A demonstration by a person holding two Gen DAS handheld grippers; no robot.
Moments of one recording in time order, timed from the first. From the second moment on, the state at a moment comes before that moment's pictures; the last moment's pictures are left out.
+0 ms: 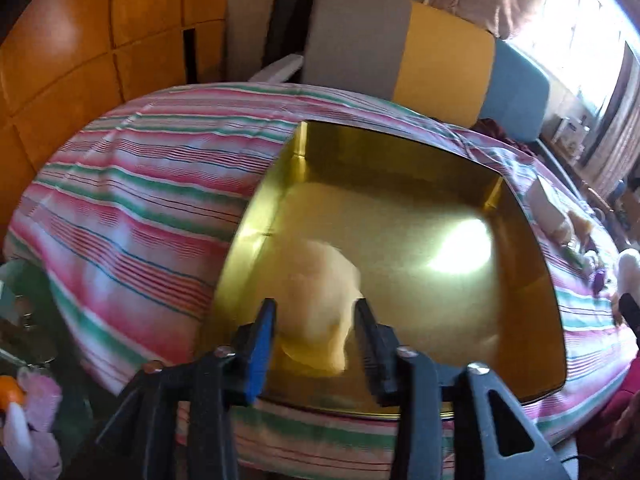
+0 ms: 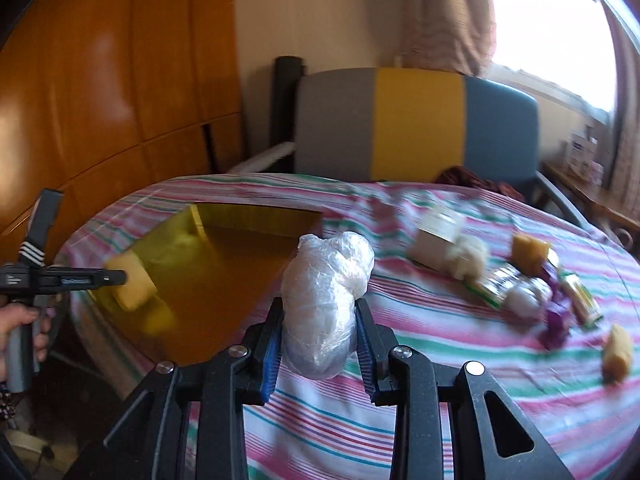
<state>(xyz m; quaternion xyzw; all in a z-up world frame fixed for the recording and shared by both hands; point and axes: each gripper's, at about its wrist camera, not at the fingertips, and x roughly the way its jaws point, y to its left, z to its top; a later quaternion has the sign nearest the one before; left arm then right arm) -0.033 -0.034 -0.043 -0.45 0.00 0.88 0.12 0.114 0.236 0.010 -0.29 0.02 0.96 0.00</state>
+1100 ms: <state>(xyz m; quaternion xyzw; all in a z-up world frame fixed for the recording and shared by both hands) -0.013 -0.095 0.000 -0.34 -0.17 0.93 0.04 -0.006 0.104 -0.054 -0.44 0.10 0.88 -0.15</state>
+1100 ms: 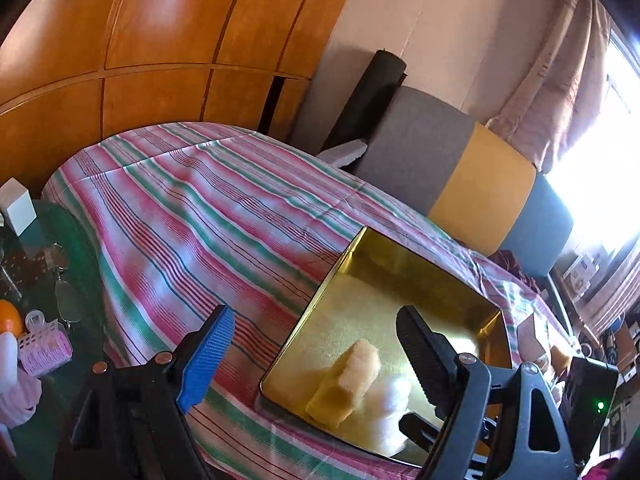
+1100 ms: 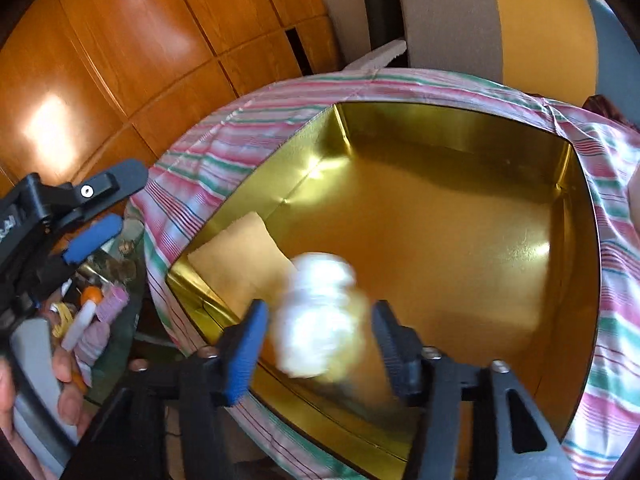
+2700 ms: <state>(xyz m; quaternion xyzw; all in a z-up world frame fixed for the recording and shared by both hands) 0.068 0.089 0.003 -0.34 -0.04 0.86 0.37 0.104 0.469 -0.043 -0.44 0.08 0.87 0.18</state>
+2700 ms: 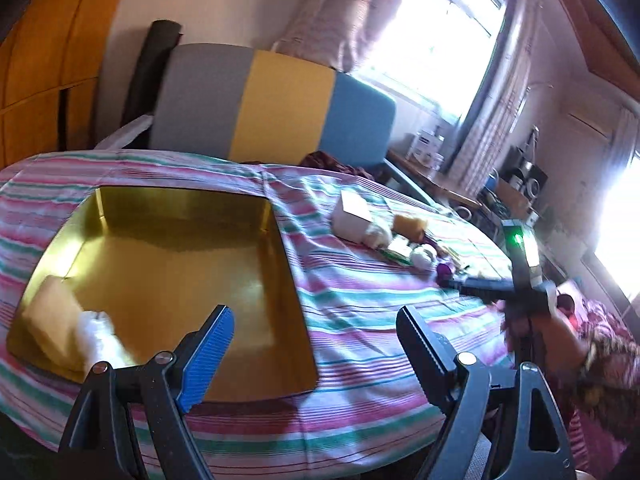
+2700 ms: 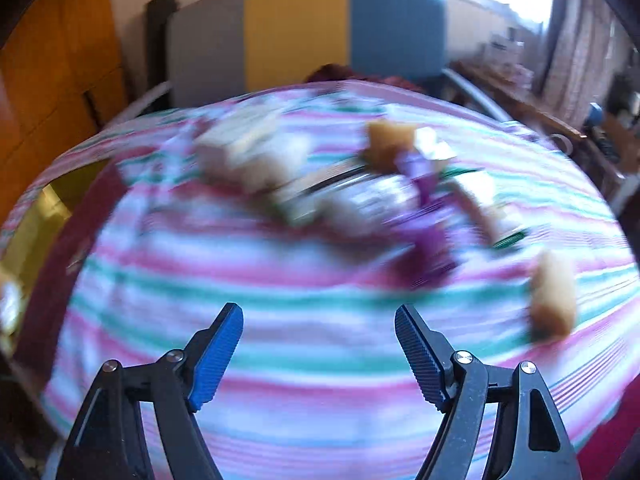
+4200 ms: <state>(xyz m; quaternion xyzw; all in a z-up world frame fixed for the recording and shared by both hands) 0.030 0.458 -0.051 -0.37 0.20 0.76 0.49 0.119 0.614 -0.037 -0.37 0.27 0.87 0.20</state>
